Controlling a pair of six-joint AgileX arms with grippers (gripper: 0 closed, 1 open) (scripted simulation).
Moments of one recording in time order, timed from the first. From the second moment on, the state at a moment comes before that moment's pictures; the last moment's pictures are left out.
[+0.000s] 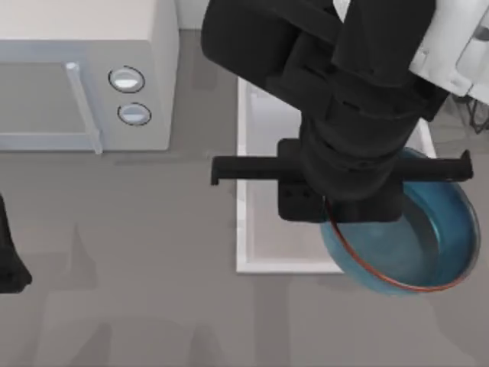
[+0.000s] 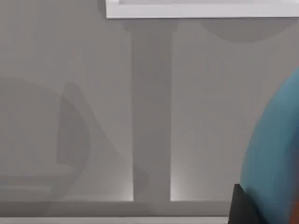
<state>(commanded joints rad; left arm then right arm) 0.00 0.00 0.00 0.00 0.00 0.00 0.98 1.77 1.88 -1.57 0.17 0.99</state>
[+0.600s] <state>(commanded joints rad) 0.00 0.00 0.00 0.00 0.00 0.00 0.90 1.74 1.82 -1.47 0.13 0.89</state>
